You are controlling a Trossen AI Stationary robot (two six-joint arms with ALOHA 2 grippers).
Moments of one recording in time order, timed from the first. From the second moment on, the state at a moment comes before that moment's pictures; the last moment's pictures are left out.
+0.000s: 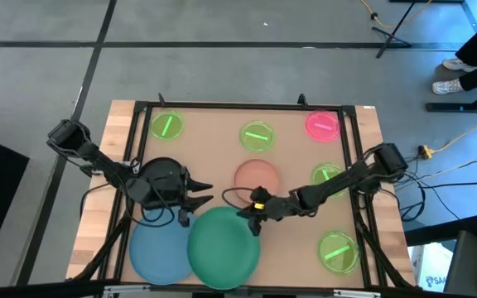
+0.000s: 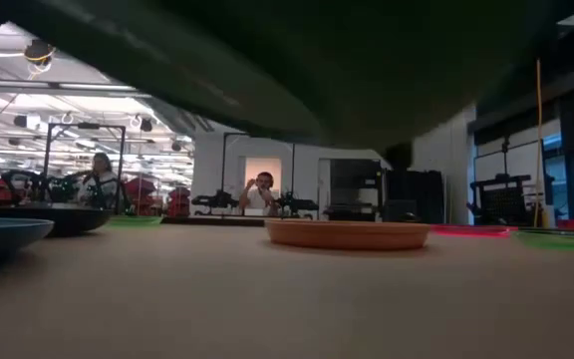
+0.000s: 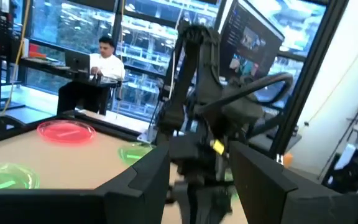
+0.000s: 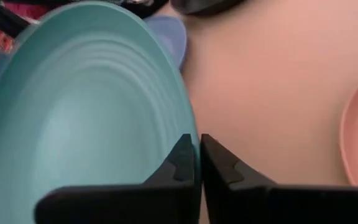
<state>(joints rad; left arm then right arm) -0.56 1.29 0.42 1.05 -0.74 -0.17 0.37 1.80 0.92 0.40 0.25 0.84</state>
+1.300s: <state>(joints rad) -0.51 1.29 0.42 1.14 -0.56 -0.17 0.27 2.38 1.66 0.40 0.26 0.68</state>
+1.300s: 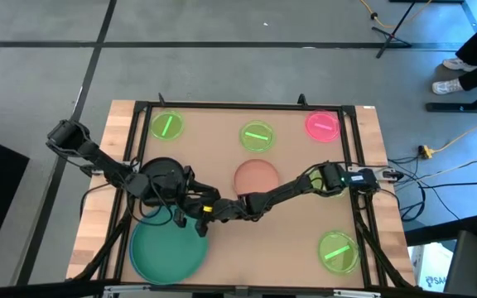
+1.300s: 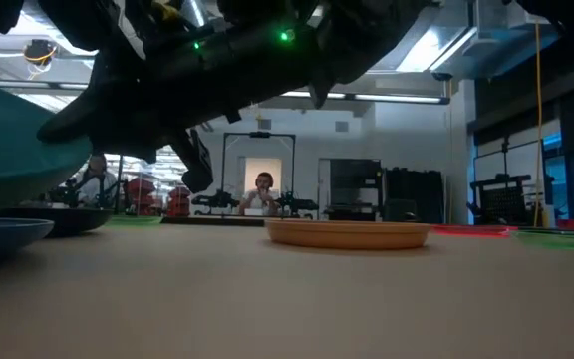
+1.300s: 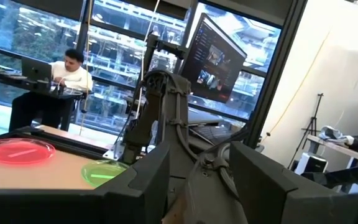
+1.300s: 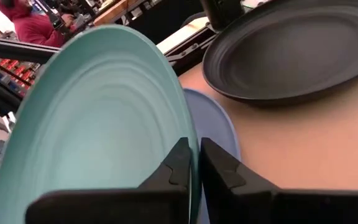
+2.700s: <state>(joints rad) -0.46 1.37 0.64 0.47 -0.48 -0.22 0.45 1.85 1.13 -0.22 0.63 0.39</state>
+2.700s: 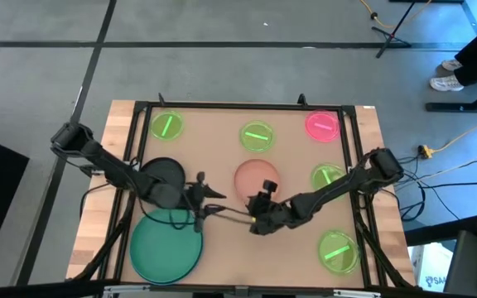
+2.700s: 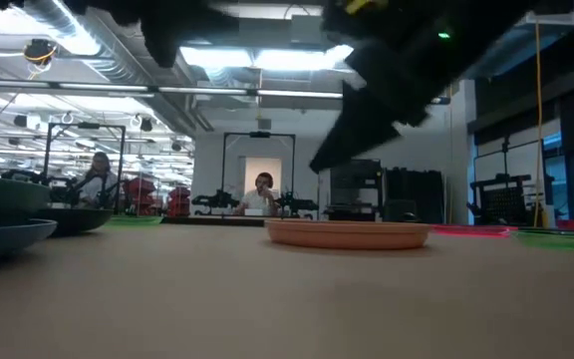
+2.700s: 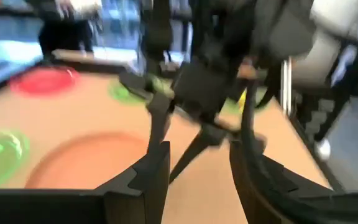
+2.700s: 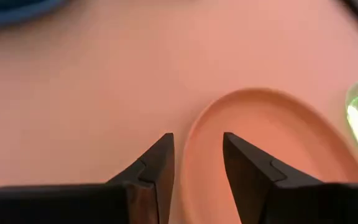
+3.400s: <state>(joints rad) -0.52 1.51 0.83 0.06 -0.47 -0.10 0.49 1.75 1.19 -0.41 0.57 0.34</state>
